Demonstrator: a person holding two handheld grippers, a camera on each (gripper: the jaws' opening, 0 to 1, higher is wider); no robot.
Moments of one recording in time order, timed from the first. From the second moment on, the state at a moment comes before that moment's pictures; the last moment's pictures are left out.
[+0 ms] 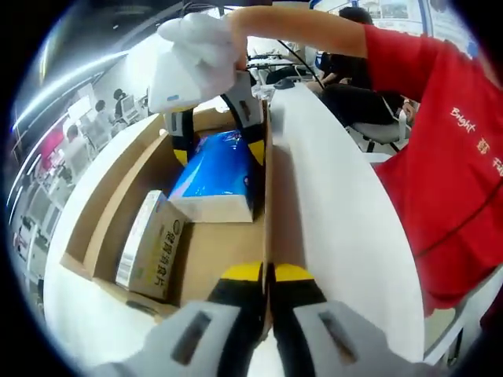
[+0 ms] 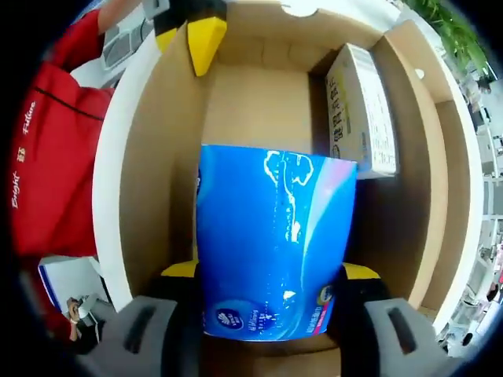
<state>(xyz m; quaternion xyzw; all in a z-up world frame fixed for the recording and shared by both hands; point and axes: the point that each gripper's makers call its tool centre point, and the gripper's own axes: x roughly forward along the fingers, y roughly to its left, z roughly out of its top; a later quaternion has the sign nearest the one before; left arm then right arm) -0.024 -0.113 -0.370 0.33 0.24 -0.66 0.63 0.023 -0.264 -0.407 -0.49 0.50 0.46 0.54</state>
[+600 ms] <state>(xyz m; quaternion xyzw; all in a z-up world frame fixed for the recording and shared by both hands) -0.026 -0.115 -0.371 0.33 0.24 -0.66 0.63 0.026 -0.266 -0.432 -0.48 0.55 0.45 0.52</state>
